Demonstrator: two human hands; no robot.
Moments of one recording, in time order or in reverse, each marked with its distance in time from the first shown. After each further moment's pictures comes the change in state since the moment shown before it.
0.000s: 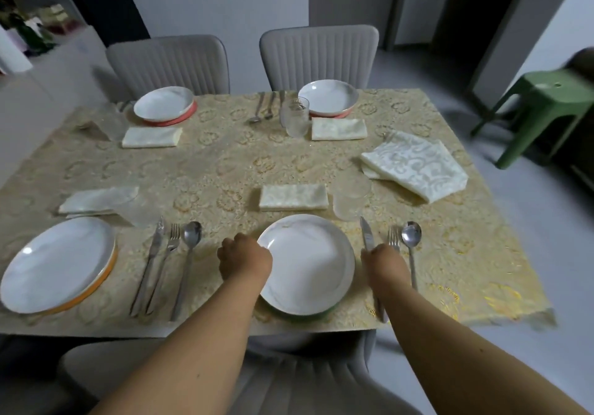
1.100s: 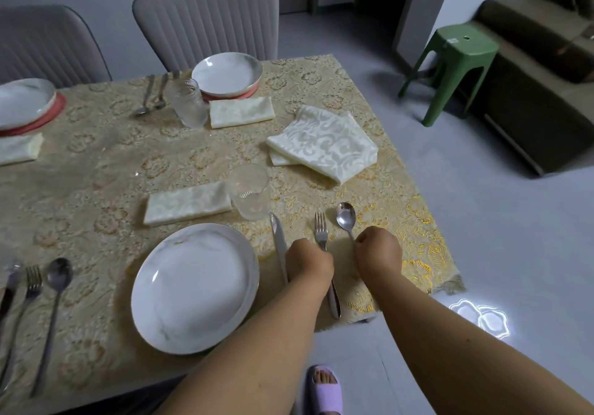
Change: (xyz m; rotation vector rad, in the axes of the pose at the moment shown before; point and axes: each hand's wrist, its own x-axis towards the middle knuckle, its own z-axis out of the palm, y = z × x) left_hand -0.099 0.184 0.157 -0.191 -0.337 0.129; right_hand 0.071 0.109 -0.073 -0.065 0.218 0.071
